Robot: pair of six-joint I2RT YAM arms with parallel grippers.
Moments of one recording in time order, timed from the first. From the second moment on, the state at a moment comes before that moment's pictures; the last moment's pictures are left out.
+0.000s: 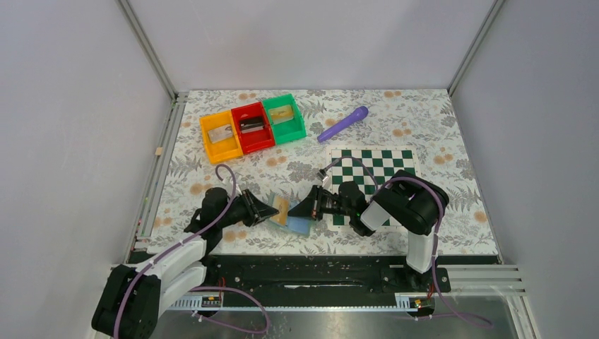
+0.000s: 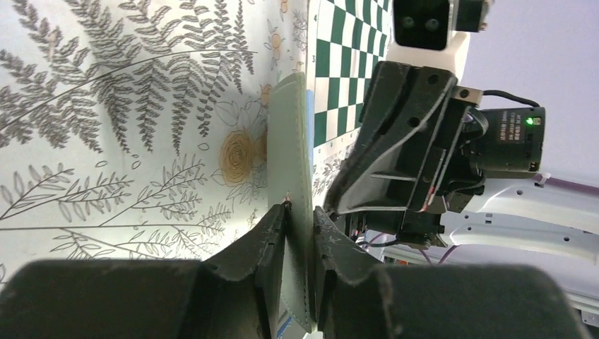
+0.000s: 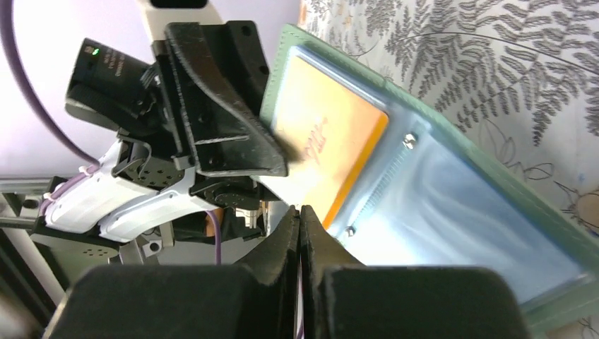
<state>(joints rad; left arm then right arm) -0.34 0.90 0.14 0.30 0.60 -1.04 0.79 1.90 0.46 1.26 -0.57 1.29</state>
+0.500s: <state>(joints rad) -0.32 0.94 0.07 0.36 0.61 -1.08 0.80 1.96 0.47 1.31 -0.56 1.36</state>
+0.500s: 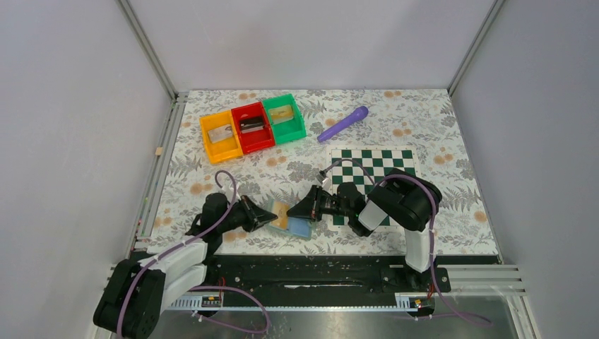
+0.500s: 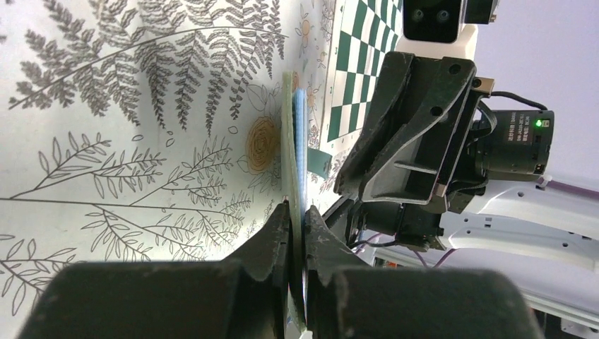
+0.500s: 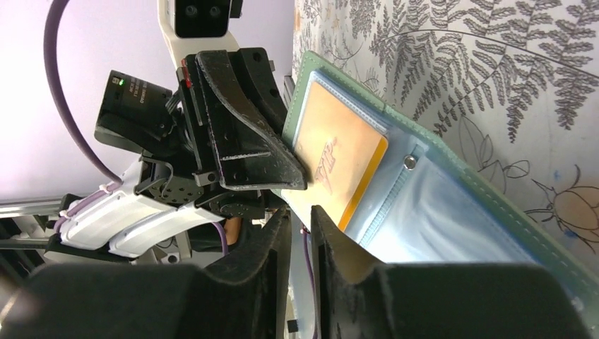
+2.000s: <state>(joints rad) -0.31 0.86 0.01 0.54 0.51 -1.28 0.80 1.99 0.50 1.34 -0.51 1.45</state>
